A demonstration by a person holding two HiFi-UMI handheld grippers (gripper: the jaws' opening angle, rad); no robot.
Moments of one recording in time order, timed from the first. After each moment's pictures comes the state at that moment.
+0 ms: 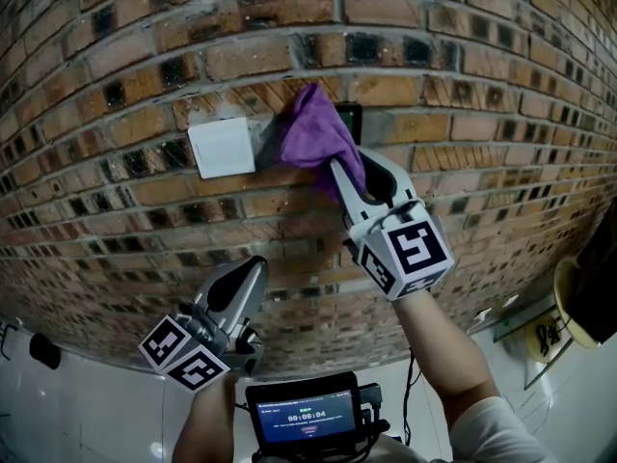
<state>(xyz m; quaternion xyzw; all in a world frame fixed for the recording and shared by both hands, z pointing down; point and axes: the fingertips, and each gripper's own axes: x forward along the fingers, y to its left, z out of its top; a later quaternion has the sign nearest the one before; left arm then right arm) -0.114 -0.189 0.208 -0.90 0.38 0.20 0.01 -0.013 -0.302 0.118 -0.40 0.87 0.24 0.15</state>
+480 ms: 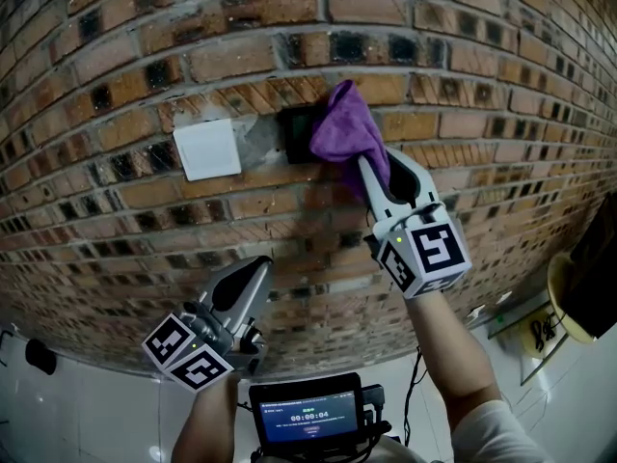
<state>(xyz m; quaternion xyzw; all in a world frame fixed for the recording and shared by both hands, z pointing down) -0.088 -0.196 0.210 -0.91 0.35 0.20 0.01 0.047 -0.310 0.118 -0.45 0.85 0.24 0.15</state>
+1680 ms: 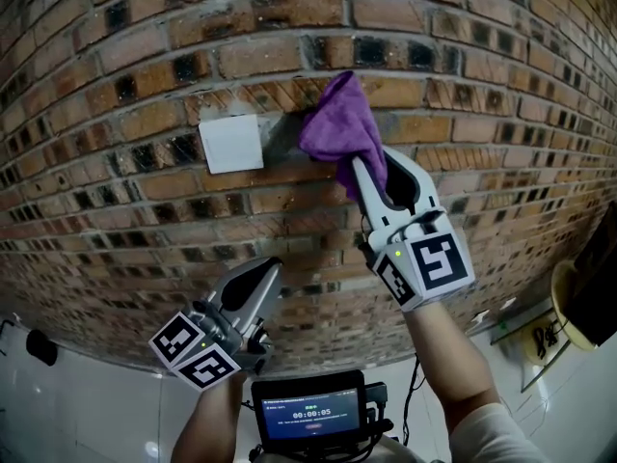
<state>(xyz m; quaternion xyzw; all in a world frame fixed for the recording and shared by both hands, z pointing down) -0.099 -0.180 0.213 -0.91 0.35 0.20 0.01 0.007 -0.265 0.098 -0.42 0.85 0.26 0.17</state>
